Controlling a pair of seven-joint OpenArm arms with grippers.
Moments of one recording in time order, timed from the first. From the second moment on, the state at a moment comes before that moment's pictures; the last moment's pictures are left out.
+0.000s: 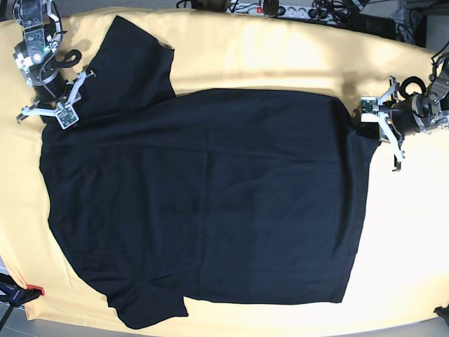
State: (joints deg) left arm 7.0 -67.9 21.4 103.1 14.1 -38.6 -2.0; right arm -26.9 29.9 7.1 100.8 -6.6 24.5 -28.7
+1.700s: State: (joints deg) left arm 11.0 -88.6 21.4 121.6 -7.8 -47.1 -2.2; right arm -60.8 40.1 40.4 125.3 27.2 35.0 -51.6
